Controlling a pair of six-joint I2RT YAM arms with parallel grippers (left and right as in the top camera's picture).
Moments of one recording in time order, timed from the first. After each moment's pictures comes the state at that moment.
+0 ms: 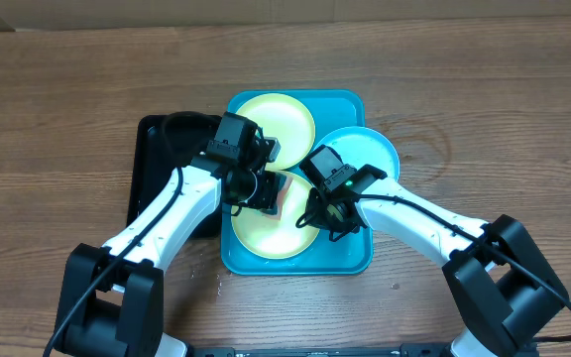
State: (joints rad) left arm -0.35 1.67 1.07 -0.70 0.33 -0.16; right arm 0.68 1.80 1.10 -0.65 -0.08 0.88
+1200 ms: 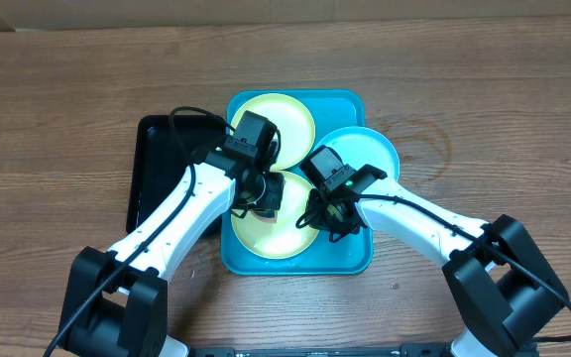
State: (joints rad) left arm -0.44 1.67 1.15 -0.83 0.13 -0.31; right arm 0.68 1.80 1.10 -0.66 -0.10 0.88
